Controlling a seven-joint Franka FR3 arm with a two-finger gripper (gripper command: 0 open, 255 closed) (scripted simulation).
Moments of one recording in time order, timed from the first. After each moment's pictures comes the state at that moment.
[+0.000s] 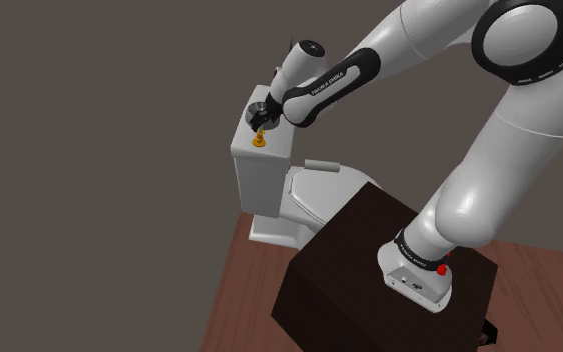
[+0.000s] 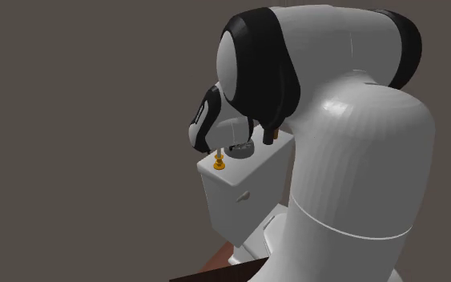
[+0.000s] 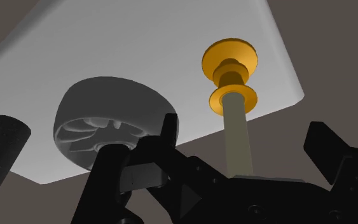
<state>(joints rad) 0.06 0.13 -0.03 -2.33 -0.06 2.89 0.07</state>
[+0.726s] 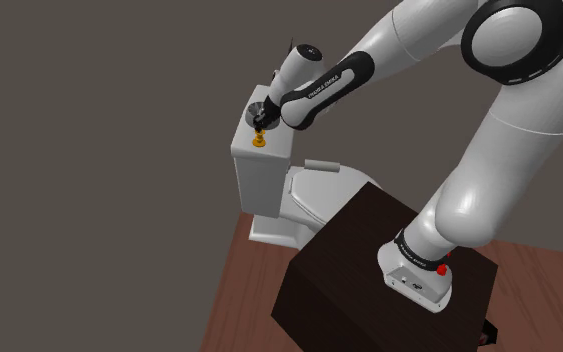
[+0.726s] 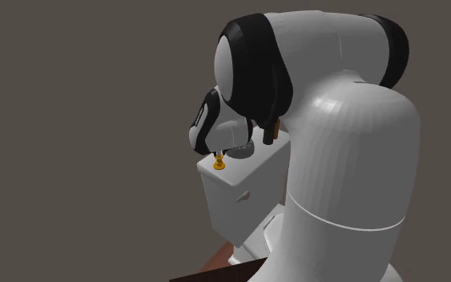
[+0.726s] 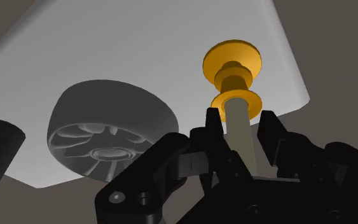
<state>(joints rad) 0.06 0.17 -0.03 -2.31 -0.06 2.92 0.07</state>
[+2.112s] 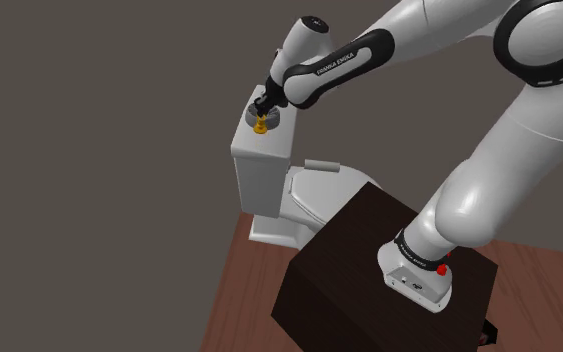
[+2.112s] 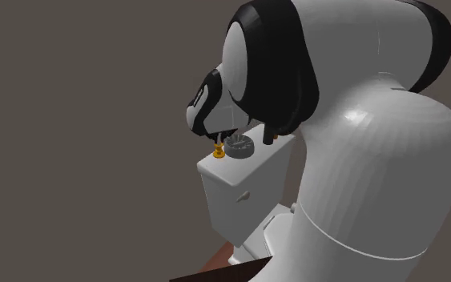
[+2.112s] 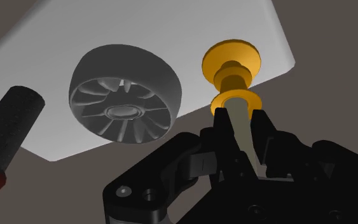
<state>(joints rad) 0.06 0.05 -0.02 -2.28 -0.05 2.76 0.06</state>
